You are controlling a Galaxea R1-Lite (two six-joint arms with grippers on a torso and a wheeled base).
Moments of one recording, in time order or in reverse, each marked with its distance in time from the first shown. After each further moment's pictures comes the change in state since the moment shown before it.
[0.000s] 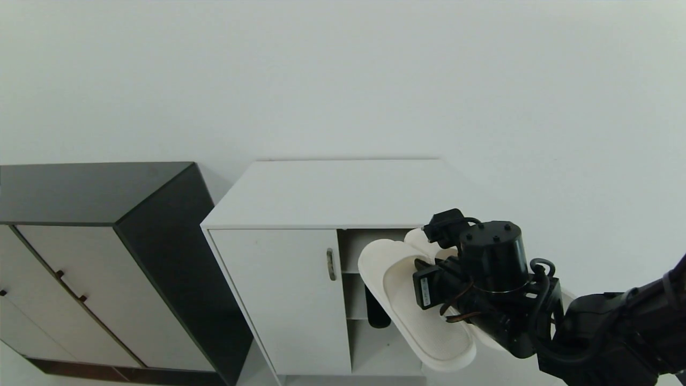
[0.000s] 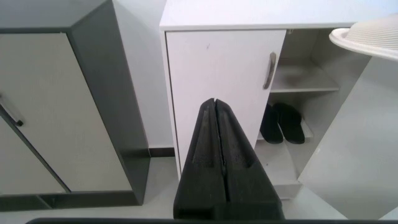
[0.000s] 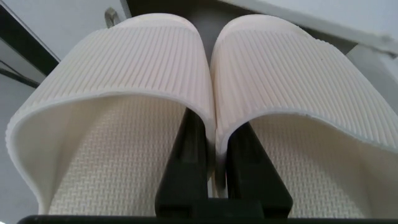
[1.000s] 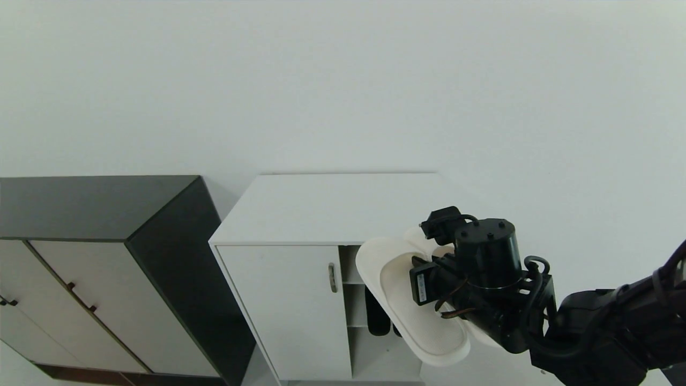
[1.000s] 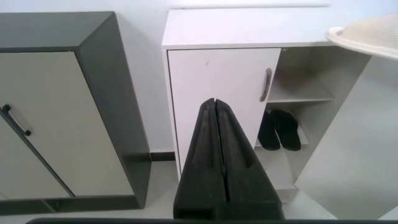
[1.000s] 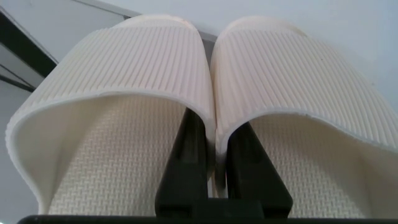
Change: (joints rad) left arm 0.000 0.000 0.000 0.000 0.000 0.000; right arm -0.005 0.016 -0.025 0.002 0.000 0.018
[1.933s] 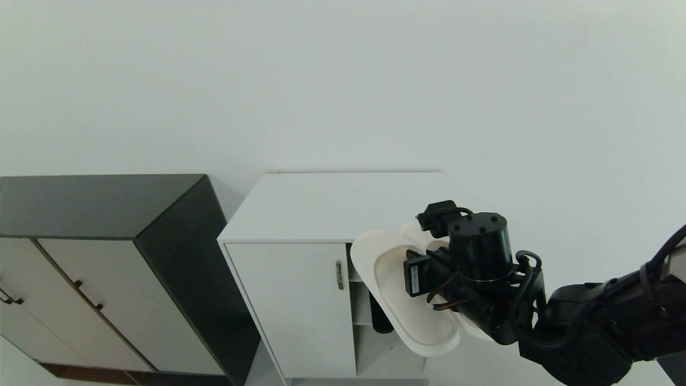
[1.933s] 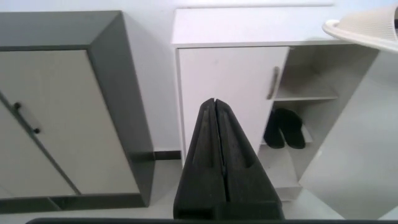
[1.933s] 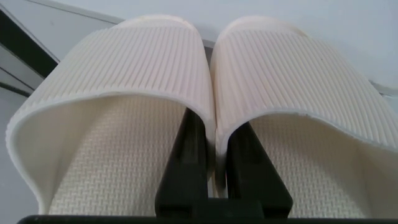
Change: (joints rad) left arm 0.000 0.000 0.000 0.000 0.000 0.000; right arm 0.003 0.023 -0.051 0.000 0.000 0.040
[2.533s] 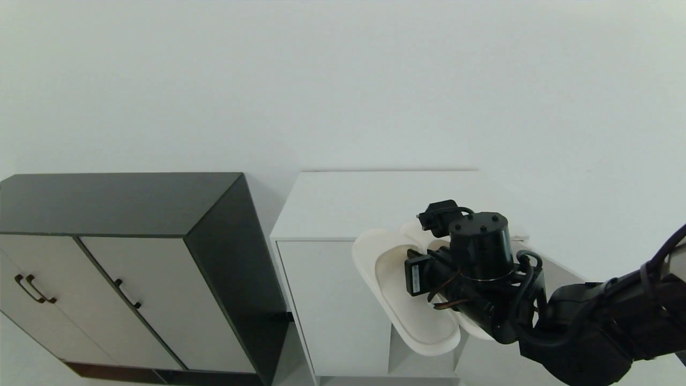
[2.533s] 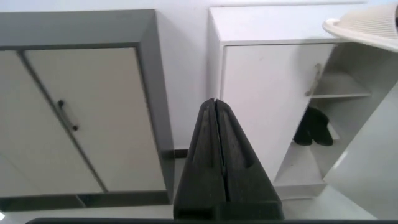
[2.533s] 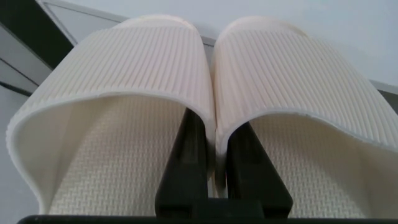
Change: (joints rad) left arm 0.000 0.000 0.000 0.000 0.000 0.003; right arm -0.001 0.000 0.001 0.000 0.001 0.000
